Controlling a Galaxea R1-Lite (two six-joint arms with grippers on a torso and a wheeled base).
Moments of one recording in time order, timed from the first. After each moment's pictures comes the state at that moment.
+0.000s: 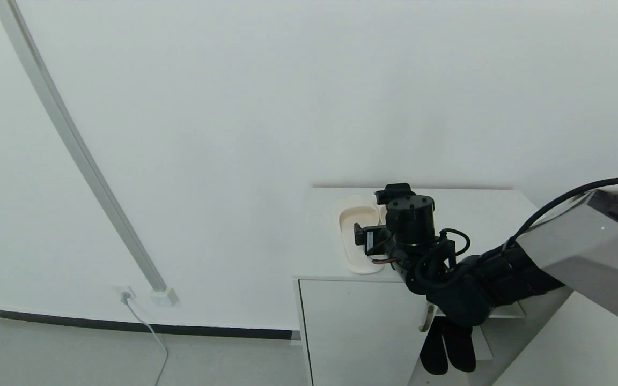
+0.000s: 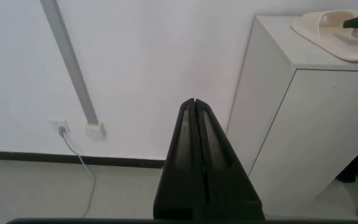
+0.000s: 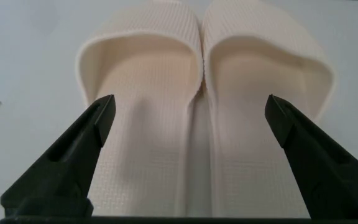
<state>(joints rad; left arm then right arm) 0.00 0.00 0.00 0.00 0.05 0.00 0.69 2.17 -1.18 -0.77 -0.53 0.15</state>
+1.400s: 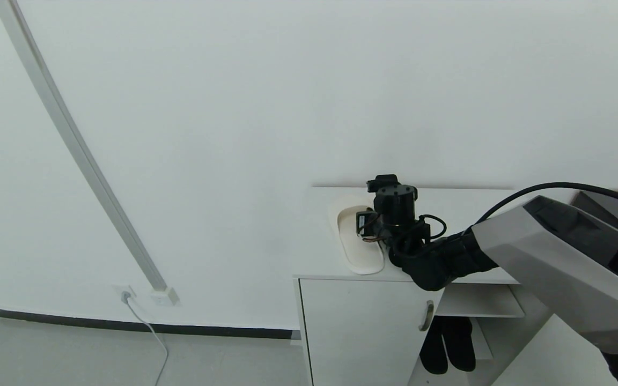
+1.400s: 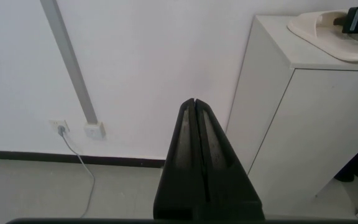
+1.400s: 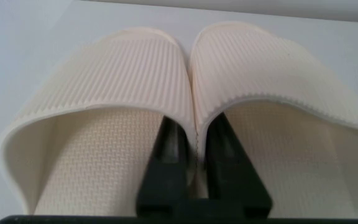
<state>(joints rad) 0.00 0.00 0.00 0.00 0.05 -0.01 0.61 2.38 -1.53 -0.68 -0.46 0.13</state>
